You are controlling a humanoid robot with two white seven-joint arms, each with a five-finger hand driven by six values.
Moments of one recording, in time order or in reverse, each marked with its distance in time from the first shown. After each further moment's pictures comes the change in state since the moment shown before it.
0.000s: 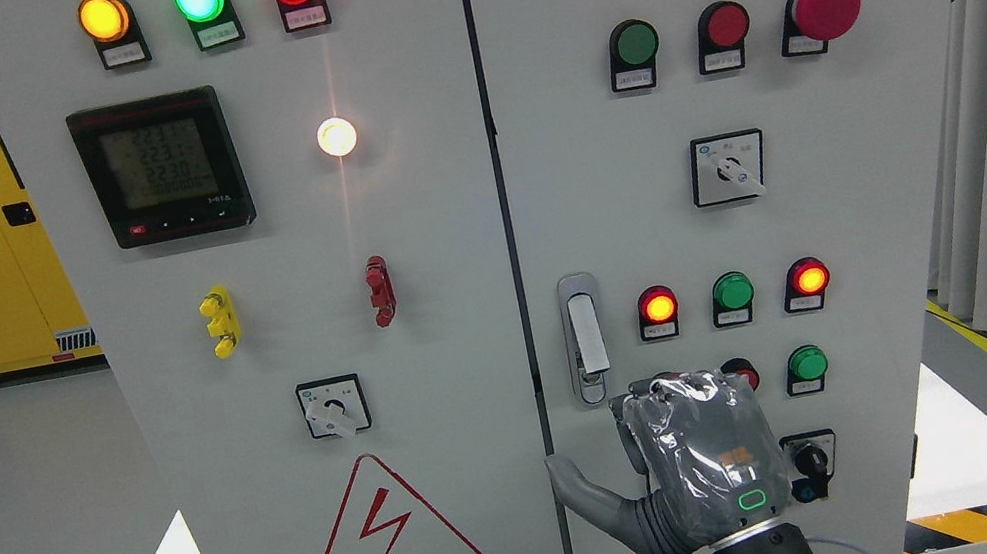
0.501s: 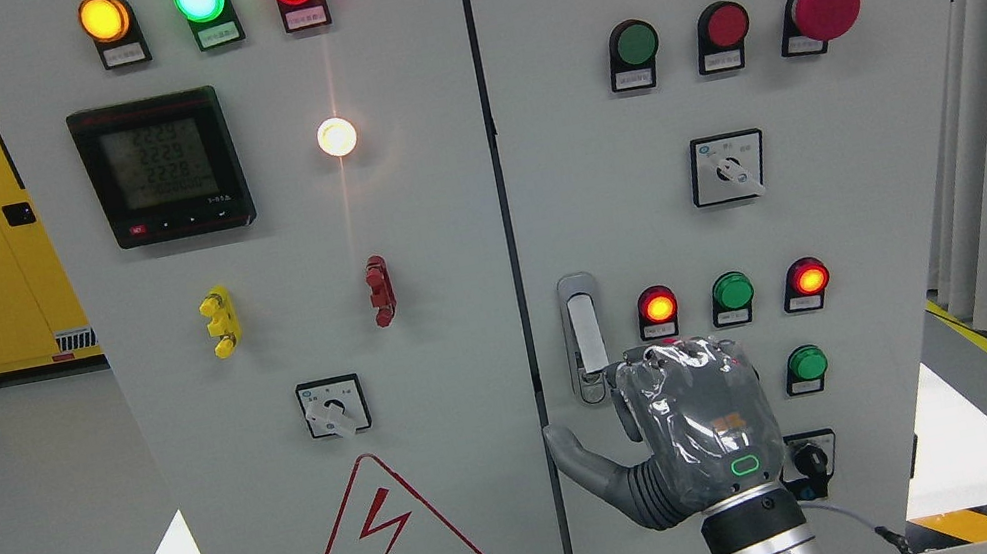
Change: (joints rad) left arm 0.000 0.000 0.000 0.000 0.000 0.000 0.000; right arm -0.067 0.001 -0.004 0.018 0.006 0.020 0.025
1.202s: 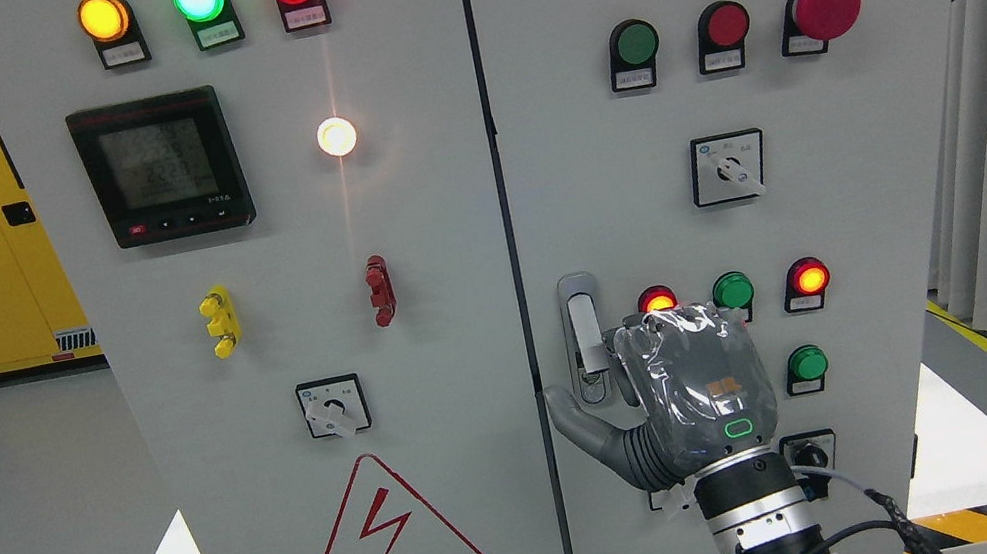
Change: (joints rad) left arm 0.000 0.000 0.000 0.000 0.000 0.000 0.000; right arm -0.057 0.001 -0.005 0.048 -0.005 0.030 0.005
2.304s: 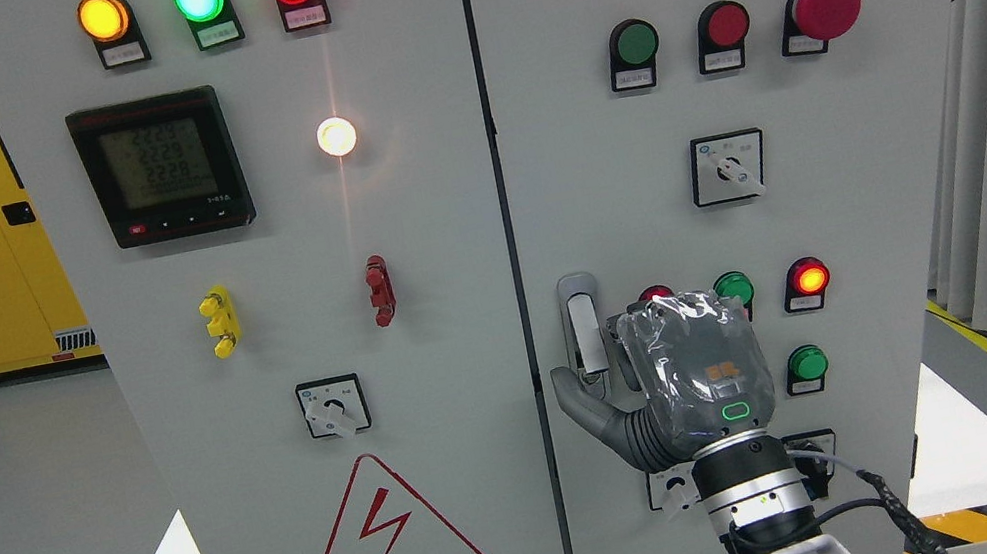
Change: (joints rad) left arm 0.000 0.000 0.000 0.000 0.000 0.000 0.000; right arm -0.034 0.001 -0.014 0.050 -0.003 0.020 -0.004
